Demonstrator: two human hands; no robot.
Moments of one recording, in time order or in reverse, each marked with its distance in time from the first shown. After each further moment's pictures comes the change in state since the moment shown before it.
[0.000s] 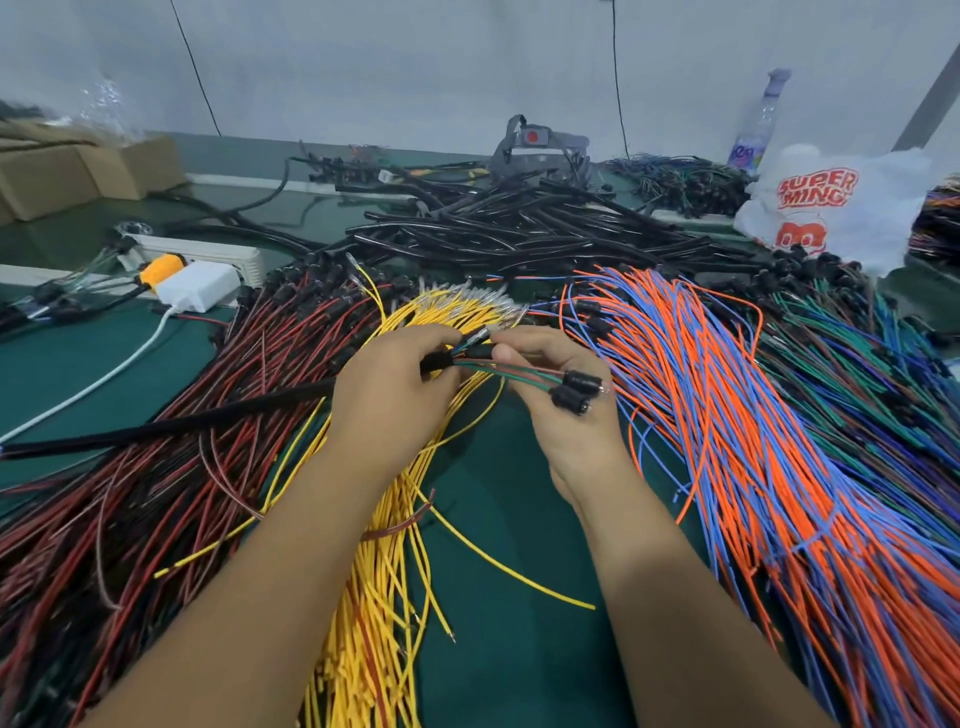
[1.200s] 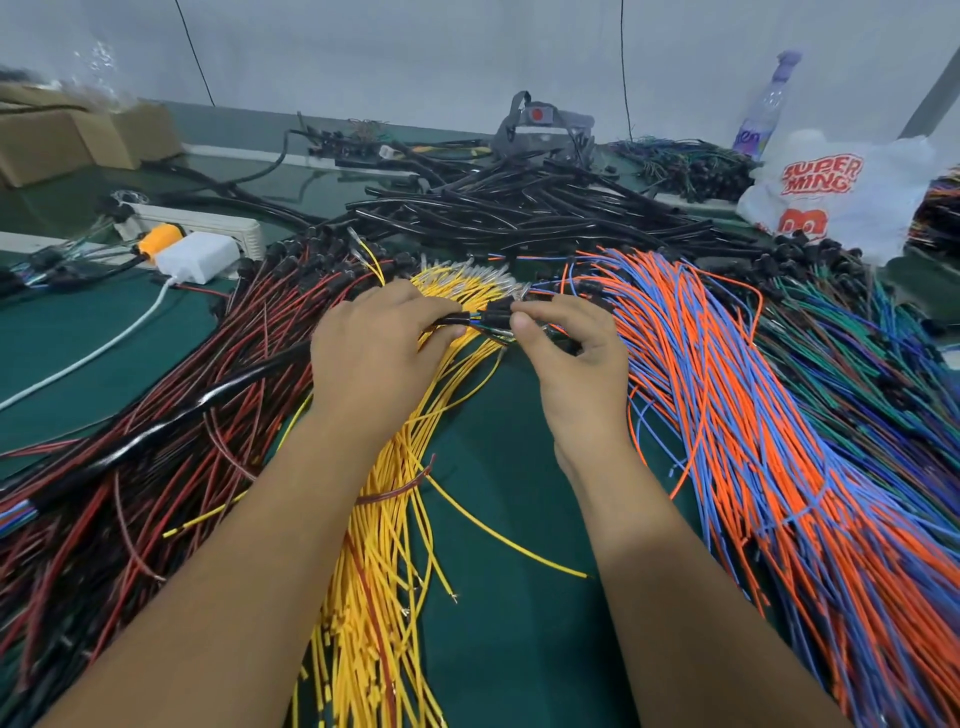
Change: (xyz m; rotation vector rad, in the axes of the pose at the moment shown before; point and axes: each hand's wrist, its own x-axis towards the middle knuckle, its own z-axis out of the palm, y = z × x) left_hand 0.003 -0.007 -0.012 0.316 0.133 0.275; right_hand -0.001 -0.012 0.008 -0.278 0.263 0.043
